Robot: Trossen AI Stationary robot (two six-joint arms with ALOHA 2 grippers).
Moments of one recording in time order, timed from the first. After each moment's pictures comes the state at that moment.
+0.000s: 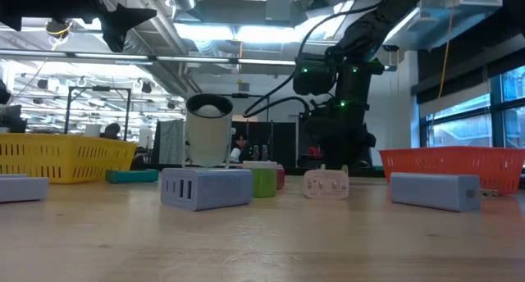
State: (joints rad) left arm 0.20 0.30 0.31 0.07 0.11 -0.38; right arm -0.27 1.87 1.11 -0.60 0.04 0.38
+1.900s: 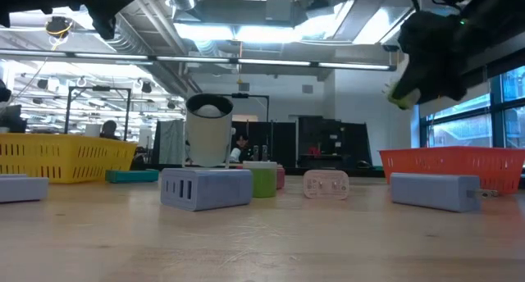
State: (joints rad) left arm 0.20 0.15 0.31 0.05 0.13 -0.39; right arm 0.01 0.84 0.59 -0.58 0.25 0.73
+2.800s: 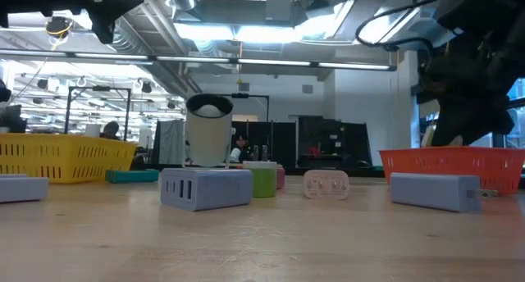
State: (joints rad) left arm 0.20 0.15 0.31 0.02 0.08 -0.40; right arm 0.21 0.97 0.45 -0.59 0.28 1.07
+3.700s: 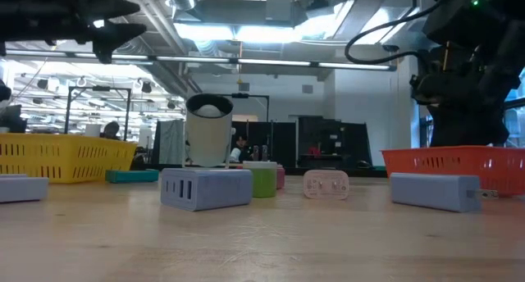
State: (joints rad) left arm 0.20 0.04 0.12 0.14 -0.05 -0.21; right arm 0.21 1.10 0.44 -0.51 0.27 1.06
